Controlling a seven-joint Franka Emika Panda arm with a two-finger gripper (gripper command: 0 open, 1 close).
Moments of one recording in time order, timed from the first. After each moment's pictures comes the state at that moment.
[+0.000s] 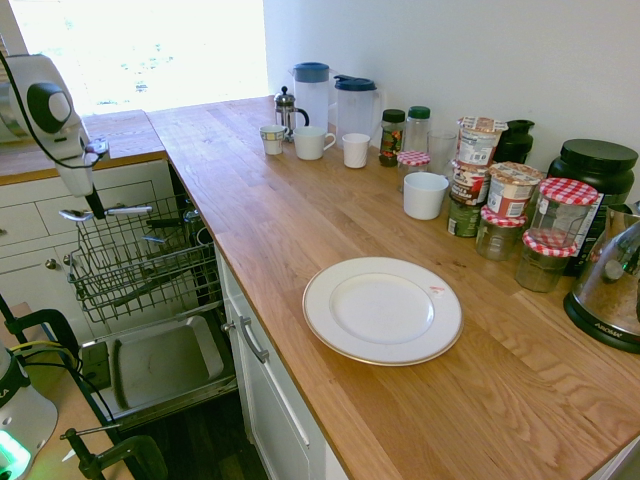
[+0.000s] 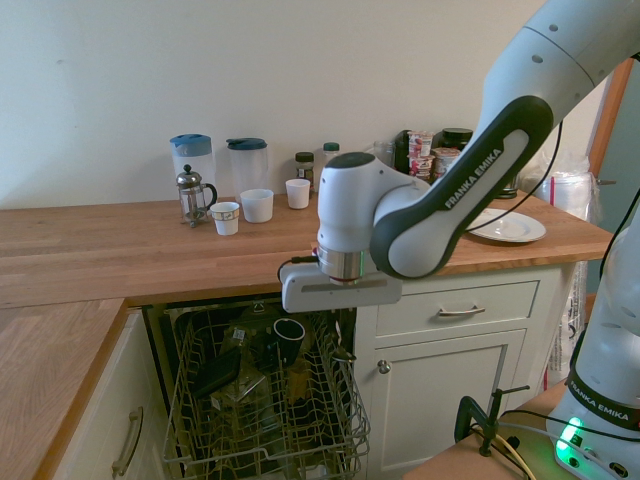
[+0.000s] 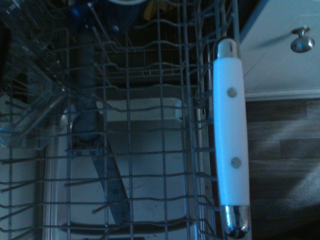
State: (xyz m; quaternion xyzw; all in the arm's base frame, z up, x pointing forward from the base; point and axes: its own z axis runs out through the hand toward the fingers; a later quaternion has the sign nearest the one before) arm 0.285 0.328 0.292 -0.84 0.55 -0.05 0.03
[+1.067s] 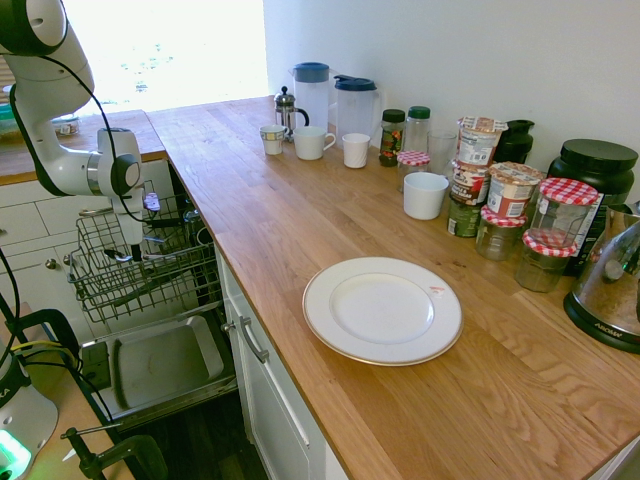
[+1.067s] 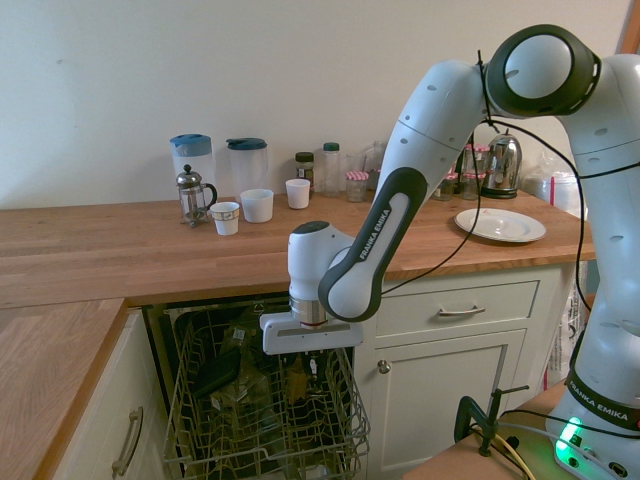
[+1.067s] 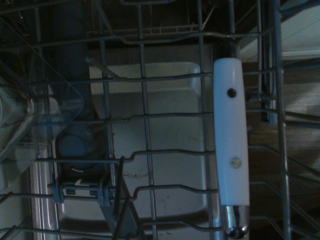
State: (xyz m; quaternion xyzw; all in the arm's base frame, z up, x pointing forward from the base) arm 0.397 0.343 0.154 -0.84 0.55 0.04 0.00
